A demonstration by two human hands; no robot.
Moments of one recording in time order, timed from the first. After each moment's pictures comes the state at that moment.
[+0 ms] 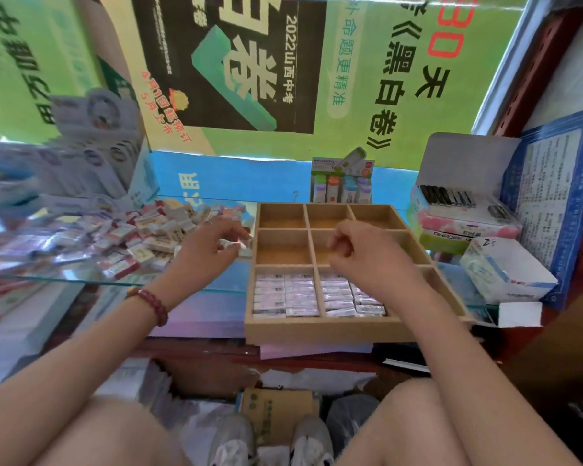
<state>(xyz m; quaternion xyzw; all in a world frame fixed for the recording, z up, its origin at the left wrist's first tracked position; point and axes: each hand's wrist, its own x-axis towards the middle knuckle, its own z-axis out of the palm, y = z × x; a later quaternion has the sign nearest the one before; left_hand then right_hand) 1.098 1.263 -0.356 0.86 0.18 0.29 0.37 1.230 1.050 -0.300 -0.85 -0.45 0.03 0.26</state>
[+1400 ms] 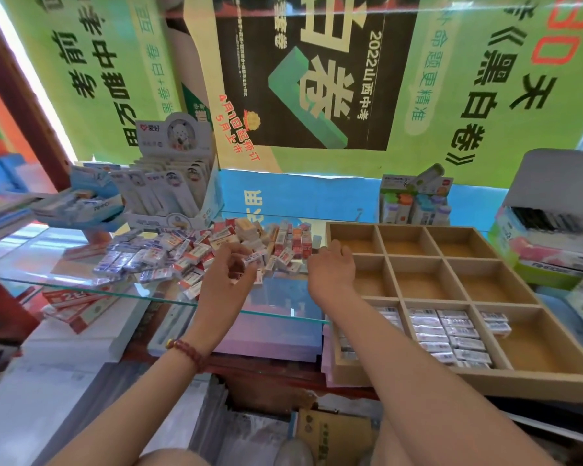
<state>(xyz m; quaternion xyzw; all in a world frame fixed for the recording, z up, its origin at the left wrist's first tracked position) 1.040 1.313 -0.380 0.77 0.28 0.44 0.37 1.185 1.234 -0.357 -0.87 -0.48 -0.08 -0.05</state>
